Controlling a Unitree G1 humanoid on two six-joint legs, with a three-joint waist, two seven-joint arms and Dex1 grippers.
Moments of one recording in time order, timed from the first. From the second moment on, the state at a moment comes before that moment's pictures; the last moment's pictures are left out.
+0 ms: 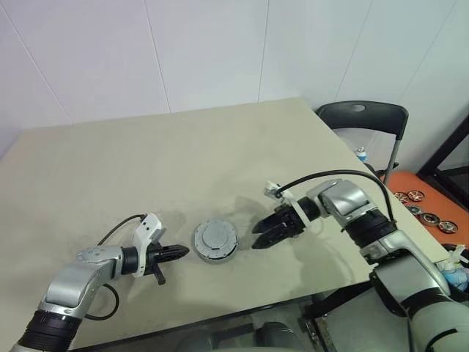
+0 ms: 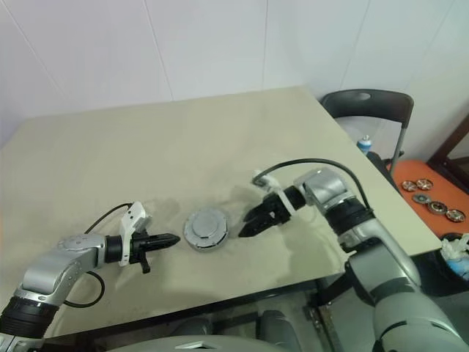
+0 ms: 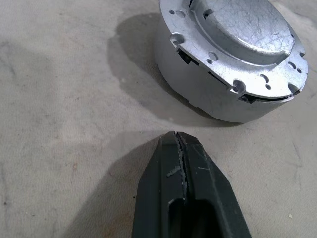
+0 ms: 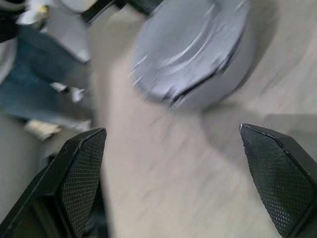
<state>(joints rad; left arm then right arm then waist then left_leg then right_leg) -0.02 0.68 -0.05 -0.14 -0.45 0.66 -0.92 -0.81 -0.58 0.51 0.39 0.29 0.97 1.59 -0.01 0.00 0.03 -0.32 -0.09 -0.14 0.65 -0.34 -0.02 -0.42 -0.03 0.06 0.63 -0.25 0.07</state>
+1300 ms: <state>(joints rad) 0.04 0.61 0.06 -0.15 -0.52 0.69 -0.82 -0.58 -0.34 0.38 0.28 0.21 0.32 1.31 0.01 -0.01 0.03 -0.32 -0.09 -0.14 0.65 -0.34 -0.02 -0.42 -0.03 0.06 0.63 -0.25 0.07</state>
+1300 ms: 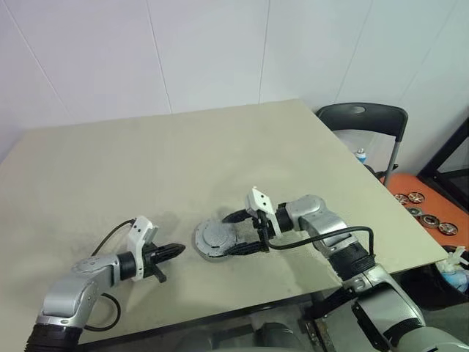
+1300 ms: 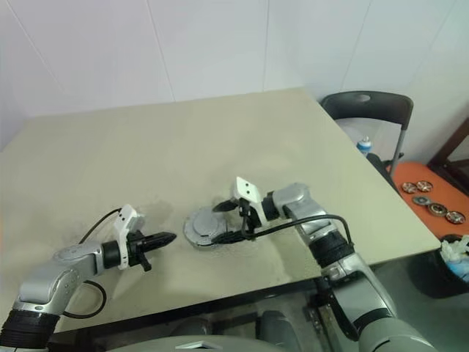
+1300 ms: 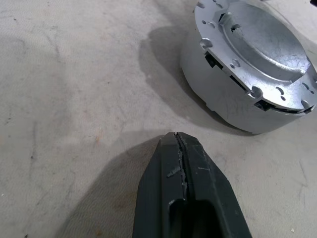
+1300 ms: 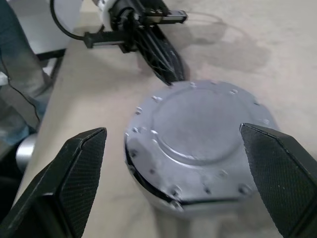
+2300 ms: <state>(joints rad) 0.12 0.73 0.13 -0.33 -0.51 0.46 -0.99 -0.63 -0.24 0.40 0.46 0.11 0.16 1.24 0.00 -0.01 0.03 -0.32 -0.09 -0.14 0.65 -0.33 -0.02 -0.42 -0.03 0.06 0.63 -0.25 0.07</state>
